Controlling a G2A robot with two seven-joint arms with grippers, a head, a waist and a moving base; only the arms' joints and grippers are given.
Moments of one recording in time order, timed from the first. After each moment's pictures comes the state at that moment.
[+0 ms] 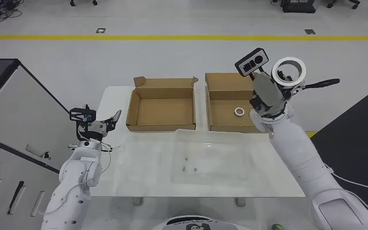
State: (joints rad) left arm 1.73 -1.15 -1.60 -1.80 1.33 0.00 0.00; right arm -1.05 -1.09 1.08 -1.67 1.66 0.03 1.37
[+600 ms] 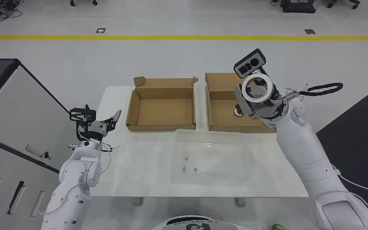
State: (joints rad) left arm 1.73 -1.15 -1.60 -1.80 1.33 0.00 0.00; right arm -1.07 -1.09 1.17 -1.69 1.36 0.03 1.34
